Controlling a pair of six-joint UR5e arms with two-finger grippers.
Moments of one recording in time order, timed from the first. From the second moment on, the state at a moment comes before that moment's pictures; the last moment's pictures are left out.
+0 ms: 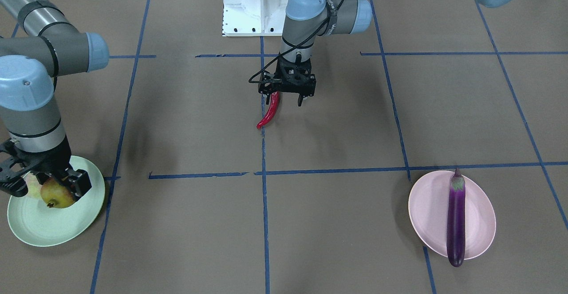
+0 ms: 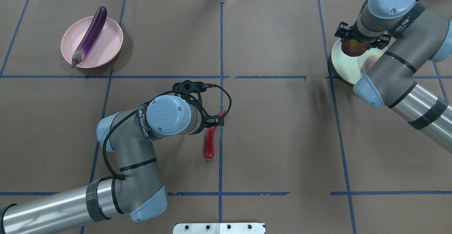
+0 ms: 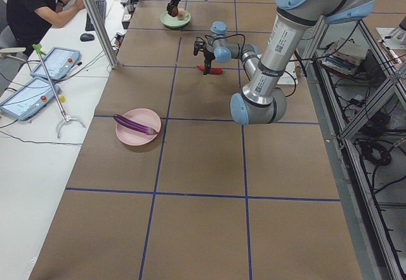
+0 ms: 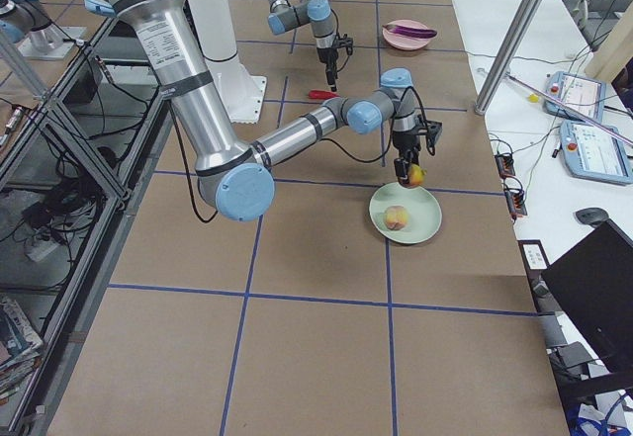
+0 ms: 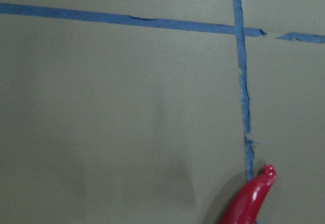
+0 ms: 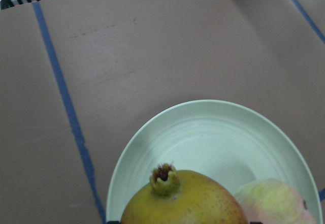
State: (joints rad) left arm -0.39 -2.23 -1.64 -1.79 -1.64 -1.32; right arm 0.97 -1.13 1.55 -1.48 1.76 1.20
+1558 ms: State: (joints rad) left arm -0.55 -2.21 -1.67 -1.73 -1.68 -1.31; right arm 1.03 -1.46 1.83 -1.37 2.00 1.13
